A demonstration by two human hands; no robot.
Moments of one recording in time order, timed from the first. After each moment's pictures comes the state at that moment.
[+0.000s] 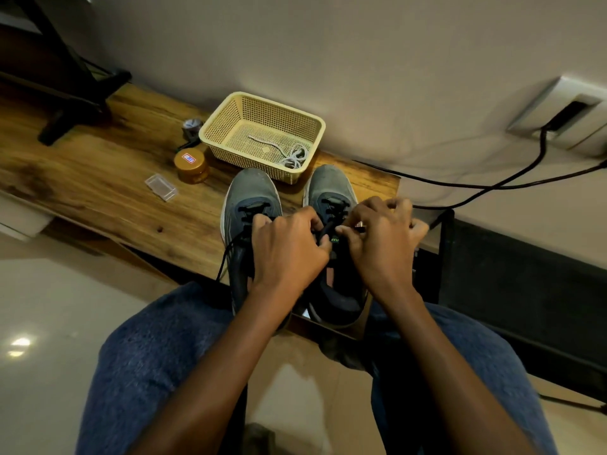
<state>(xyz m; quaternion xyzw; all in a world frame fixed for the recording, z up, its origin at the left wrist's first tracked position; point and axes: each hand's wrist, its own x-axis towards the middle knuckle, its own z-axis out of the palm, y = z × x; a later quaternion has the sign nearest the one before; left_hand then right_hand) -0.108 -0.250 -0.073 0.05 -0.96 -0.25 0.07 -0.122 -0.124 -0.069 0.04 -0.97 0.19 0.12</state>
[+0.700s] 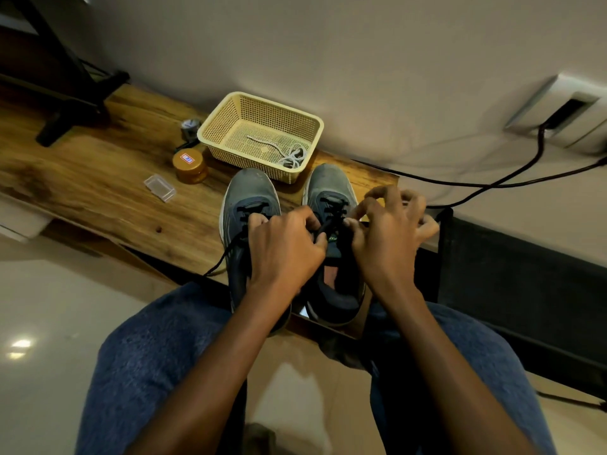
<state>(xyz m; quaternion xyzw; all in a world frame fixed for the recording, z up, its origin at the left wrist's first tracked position) -0.109 -0.251 -0.072 0.05 -0.96 -0.25 0.06 -0.124 -0.123 -0.070 0.01 -0.98 0.16 0.13</state>
